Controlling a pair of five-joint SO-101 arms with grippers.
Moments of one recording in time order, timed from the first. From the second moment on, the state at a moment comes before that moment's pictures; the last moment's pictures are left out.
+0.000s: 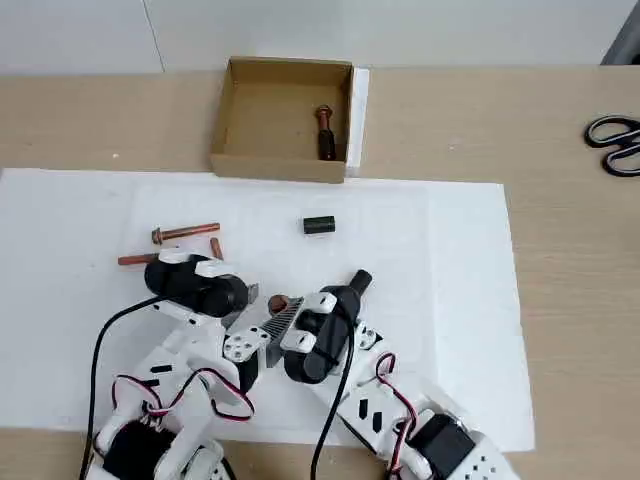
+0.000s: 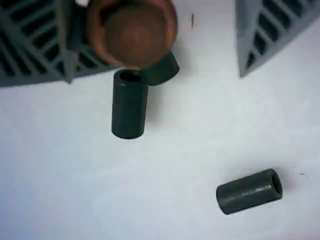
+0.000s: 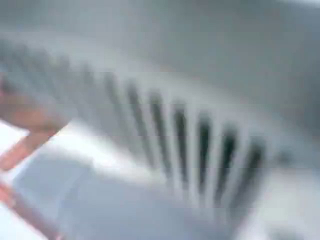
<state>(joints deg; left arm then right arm) 22.9 -103.3 78.5 63.9 16.1 -48.0 -103.1 91.6 39.6 6.4</state>
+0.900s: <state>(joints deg) 0.6 -103.4 77.2 63.9 16.4 -31.6 -103.0 95.6 39.6 6.4</state>
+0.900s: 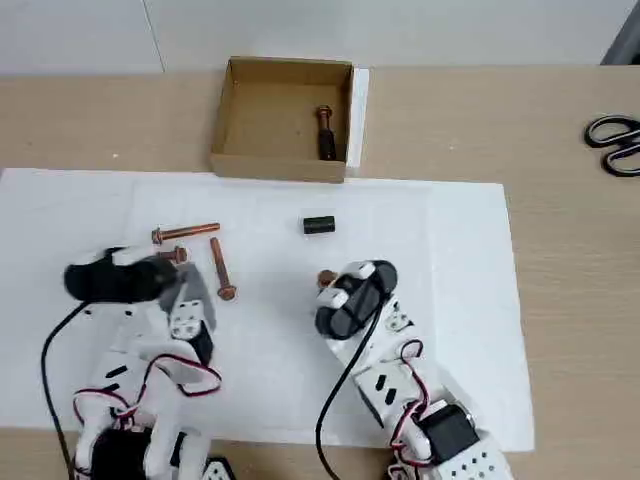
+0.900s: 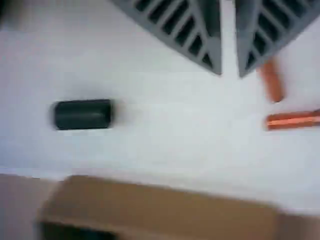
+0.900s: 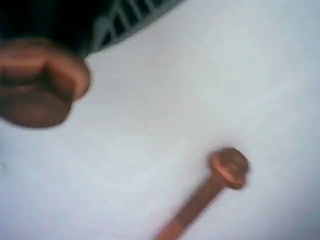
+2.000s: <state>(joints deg) -14.2 -103.4 85.3 65.7 8.0 -16.4 -55.6 55.8 40.4 -7.1</state>
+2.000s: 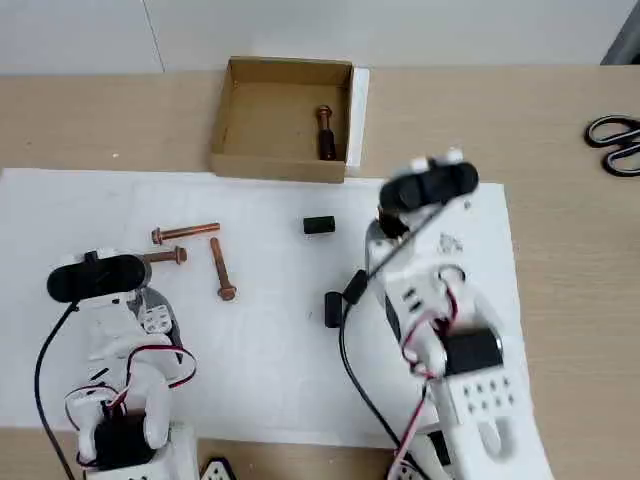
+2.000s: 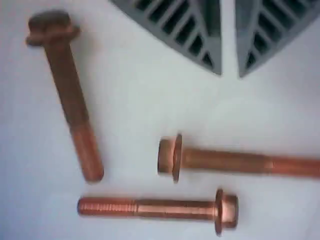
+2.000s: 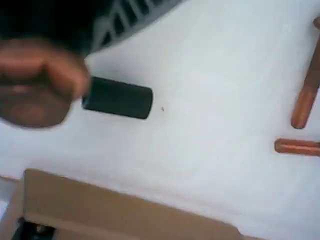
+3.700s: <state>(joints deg) -14.2 -103.4 85.3 67.2 11.0 -18.3 55.1 -76.1 59.1 -5.1</state>
